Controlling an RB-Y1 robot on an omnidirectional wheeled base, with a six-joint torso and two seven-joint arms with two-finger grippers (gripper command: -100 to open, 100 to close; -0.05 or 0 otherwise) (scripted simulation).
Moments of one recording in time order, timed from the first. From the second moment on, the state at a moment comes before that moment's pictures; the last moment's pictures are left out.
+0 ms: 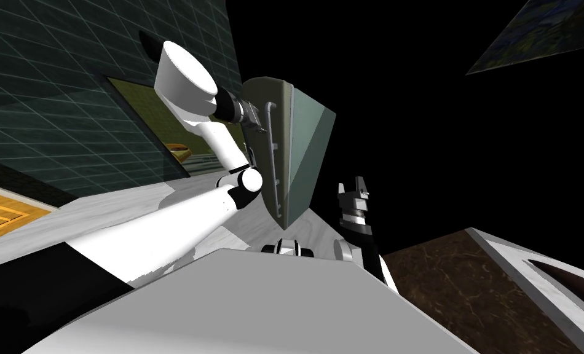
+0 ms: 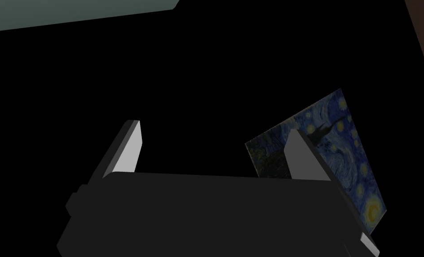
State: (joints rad) left arm -1.42 0.12 0.70 -1.75 0.12 1.65 0.04; right arm 0.50 0.03 0.05 -2.35 0.07 -0.37 -0.13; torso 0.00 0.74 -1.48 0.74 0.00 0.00
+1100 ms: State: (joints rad) left arm -1.56 0.13 0.77 -1.69 0.13 1.82 0.03; right arm 0.50 0.03 0.05 -2.35 0.07 -0.37 -0.13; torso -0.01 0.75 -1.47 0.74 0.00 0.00
